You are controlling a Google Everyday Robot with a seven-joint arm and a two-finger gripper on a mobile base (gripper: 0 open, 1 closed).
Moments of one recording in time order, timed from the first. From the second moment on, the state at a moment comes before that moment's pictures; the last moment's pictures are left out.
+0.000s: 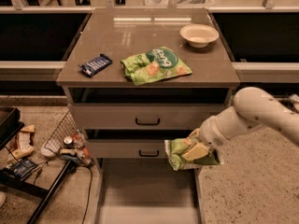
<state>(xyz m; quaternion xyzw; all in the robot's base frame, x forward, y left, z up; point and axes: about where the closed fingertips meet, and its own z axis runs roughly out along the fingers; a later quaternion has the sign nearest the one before) 0.498 -0.127 0.634 -0.58 0.75 0.26 0.21</state>
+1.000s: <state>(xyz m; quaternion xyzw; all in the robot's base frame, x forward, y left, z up) 0.516 -0.131 0.670 -0.59 0.74 0.24 0.20</state>
